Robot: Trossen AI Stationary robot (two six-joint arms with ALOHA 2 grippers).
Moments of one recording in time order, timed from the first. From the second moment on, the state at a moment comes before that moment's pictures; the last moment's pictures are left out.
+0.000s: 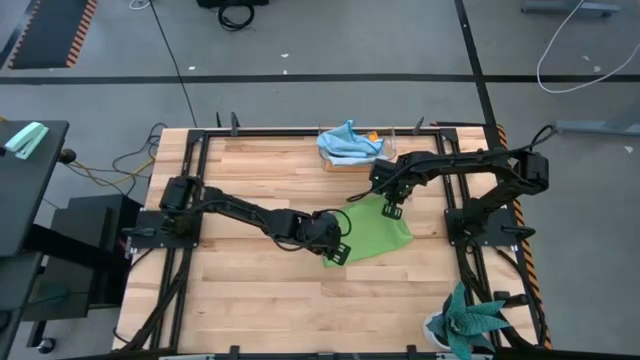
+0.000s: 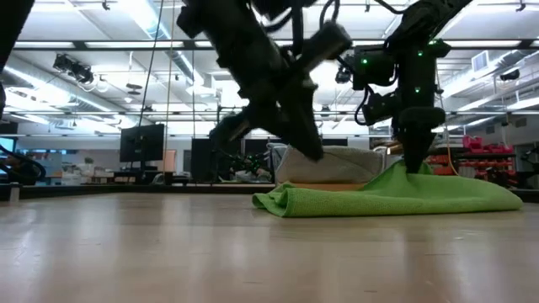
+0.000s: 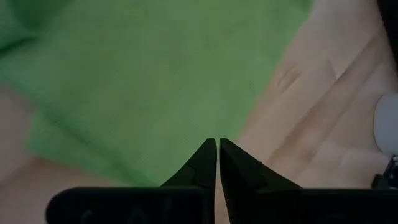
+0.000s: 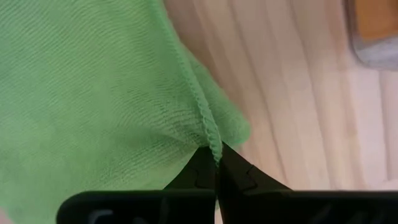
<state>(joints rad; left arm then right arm) -0.18 1.97 1.37 -0.32 -0.11 -1.15 -0.31 1.47 0.87 -0.87 0.07 0.05</state>
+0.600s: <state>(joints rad) -0.23 2.08 1.37 -0.28 -0.03 -1.24 -0.35 1.43 0.87 -0.86 0.03 0.04</state>
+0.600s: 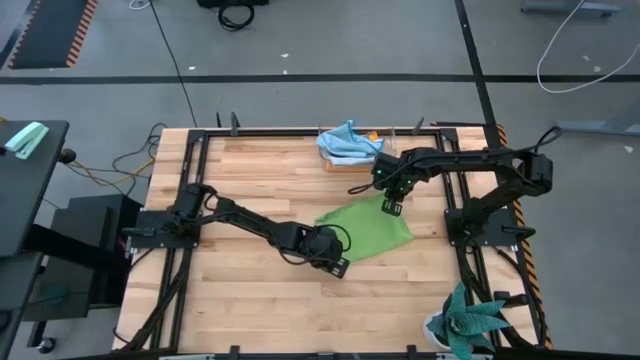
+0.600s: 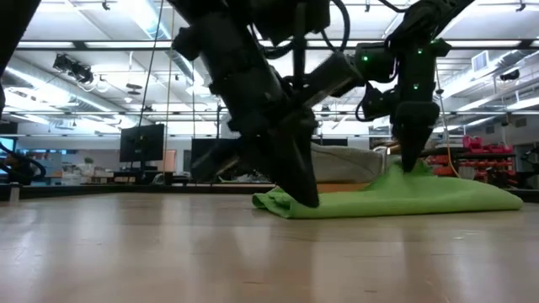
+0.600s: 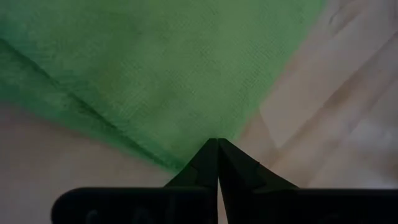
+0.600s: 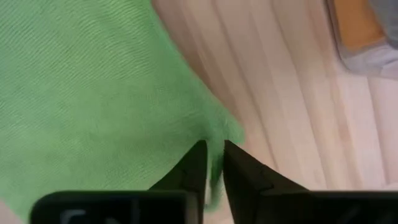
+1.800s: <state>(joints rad) -0.23 2.14 1.37 -0.20 -0.04 -1.27 -0.17 1.25 0.87 -0.97 -0.12 0.26</state>
